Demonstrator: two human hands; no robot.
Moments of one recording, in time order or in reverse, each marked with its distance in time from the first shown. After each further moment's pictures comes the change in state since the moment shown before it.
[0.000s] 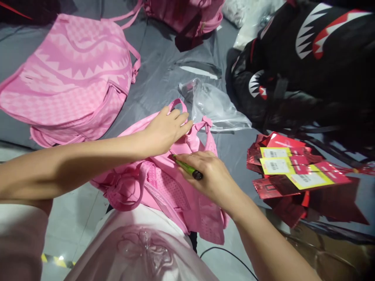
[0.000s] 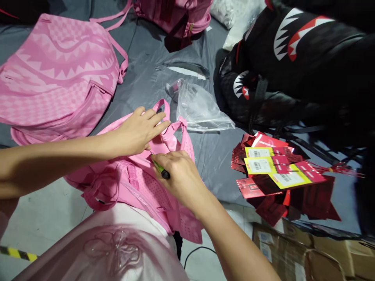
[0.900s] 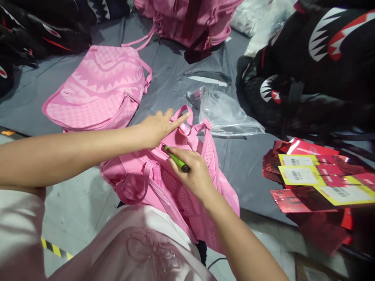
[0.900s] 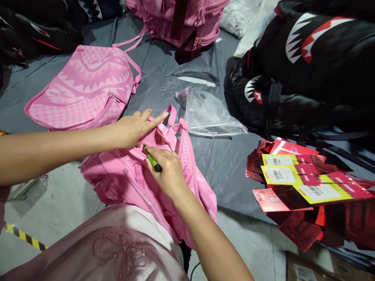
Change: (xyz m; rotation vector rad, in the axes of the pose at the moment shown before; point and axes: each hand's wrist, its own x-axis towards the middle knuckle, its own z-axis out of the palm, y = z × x) left_hand -0.021 -0.016 -0.035 -0.015 -0.341 -0.232; right_hand 0.012 0.000 0.052 0.266 0.335 -0.006
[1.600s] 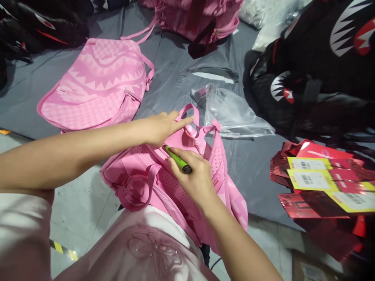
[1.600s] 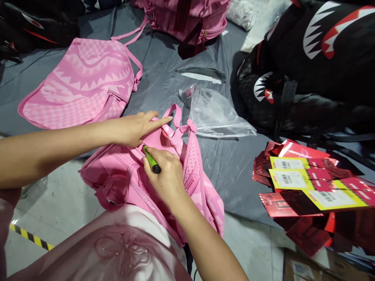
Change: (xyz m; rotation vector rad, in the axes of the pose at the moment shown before) left_hand 0.015 -0.024 0.006 -0.150 -0.081 0.130; right_hand 0.013 -0.020 0.006 -0.021 0.039 0.174
